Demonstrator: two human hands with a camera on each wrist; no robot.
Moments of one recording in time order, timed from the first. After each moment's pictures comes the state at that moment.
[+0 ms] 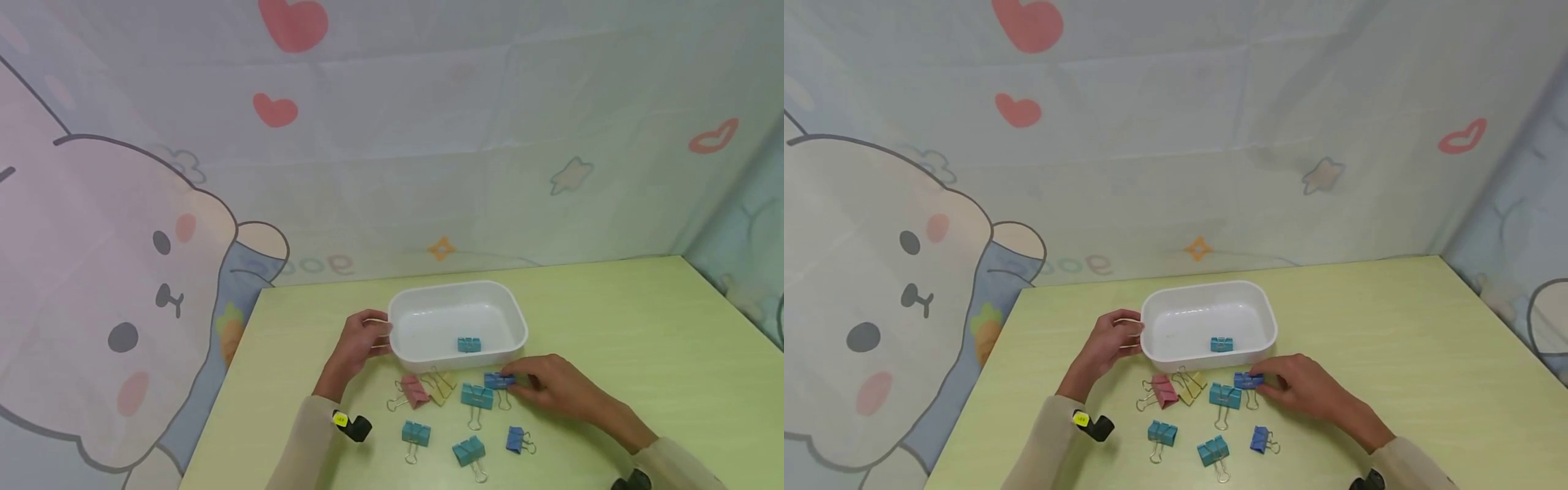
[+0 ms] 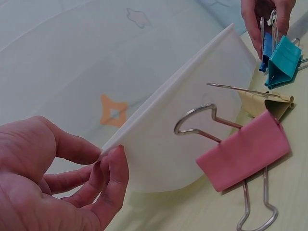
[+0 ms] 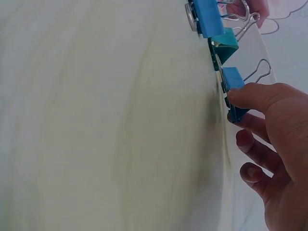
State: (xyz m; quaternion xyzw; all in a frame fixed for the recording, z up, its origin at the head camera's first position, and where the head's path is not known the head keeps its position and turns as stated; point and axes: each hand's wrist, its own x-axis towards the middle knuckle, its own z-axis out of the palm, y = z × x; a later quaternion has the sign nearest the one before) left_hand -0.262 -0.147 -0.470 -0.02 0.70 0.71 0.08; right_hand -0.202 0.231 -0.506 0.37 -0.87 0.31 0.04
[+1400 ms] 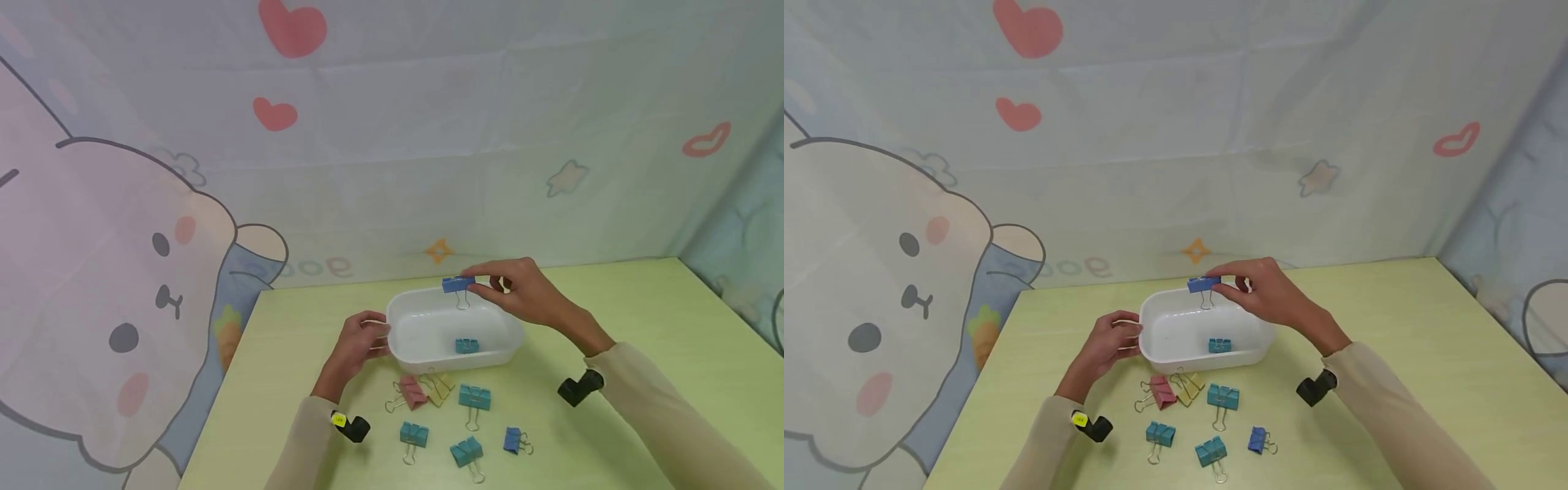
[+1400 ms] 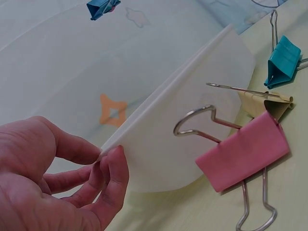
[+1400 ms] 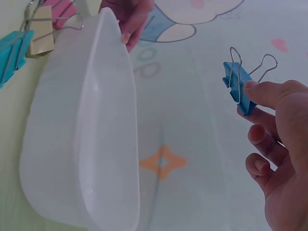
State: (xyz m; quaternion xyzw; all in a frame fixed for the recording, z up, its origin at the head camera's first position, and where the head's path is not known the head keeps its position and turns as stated) left_hand -0.261 -0.147 -0.470 -0.02 0.70 0.71 0.09; right_hand -0.274 0.185 -0.376 0.43 -0.82 0.32 0.20
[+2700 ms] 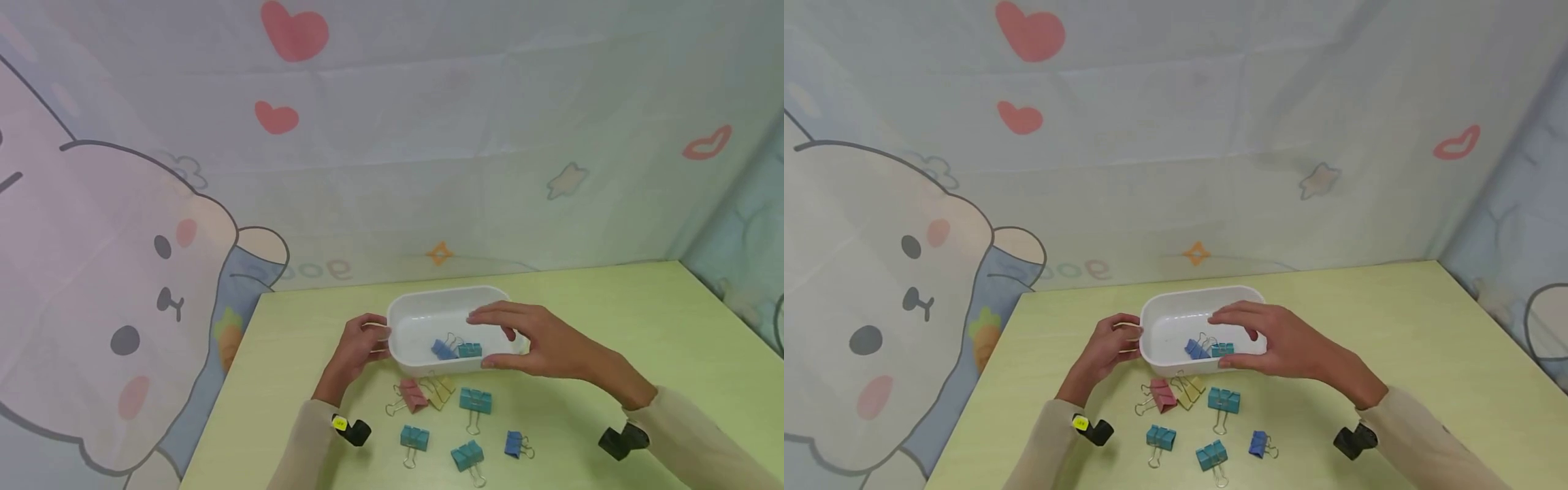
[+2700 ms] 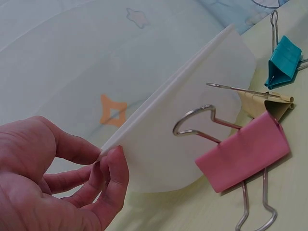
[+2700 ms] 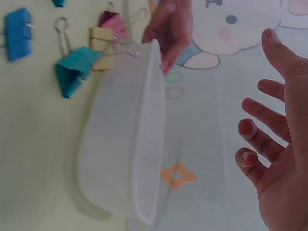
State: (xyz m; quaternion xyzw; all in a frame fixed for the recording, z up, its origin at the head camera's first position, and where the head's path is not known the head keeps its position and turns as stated) left_hand -0.262 -0.148 -0.473 -0.02 0.70 0.71 0.09; right_hand -0.213 0.198 -0.394 0.46 -0.82 0.31 0.11
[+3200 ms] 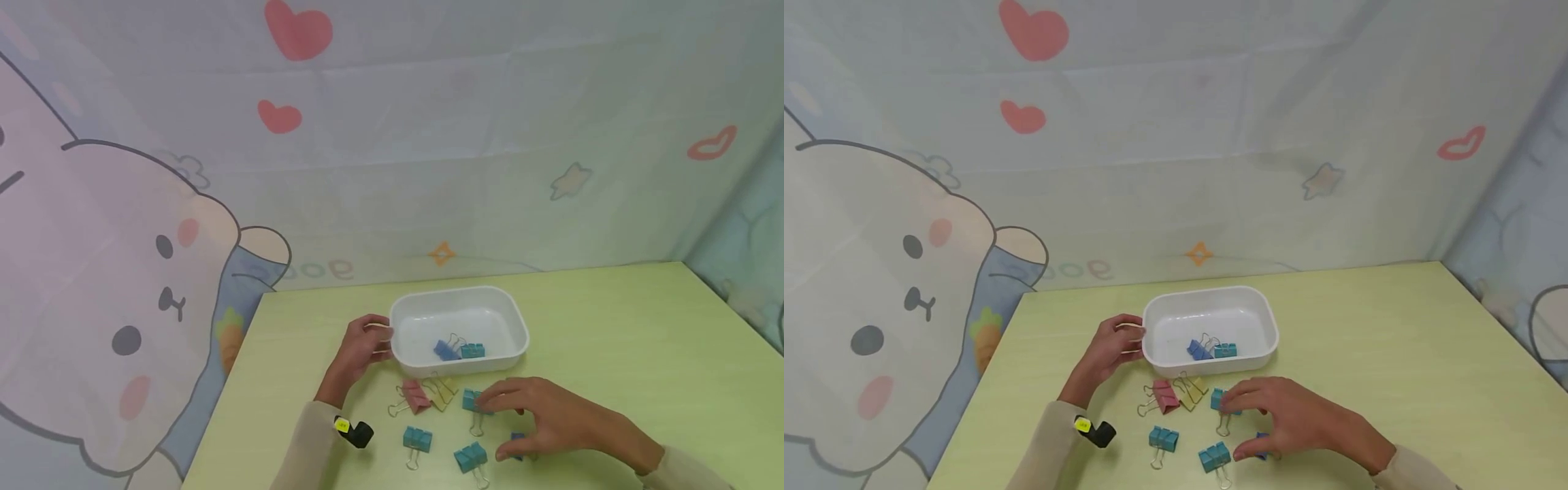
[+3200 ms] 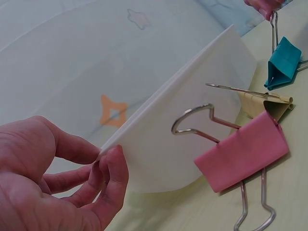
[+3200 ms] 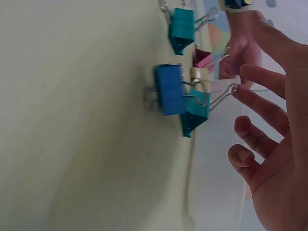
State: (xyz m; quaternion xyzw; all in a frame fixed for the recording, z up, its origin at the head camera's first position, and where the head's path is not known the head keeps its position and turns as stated) left_hand -0.264 -0.147 -0.476 -0.02 0.69 0.72 0.08; right_hand -0.169 0.201 -0.466 0.49 -0.82 0.30 -0.01
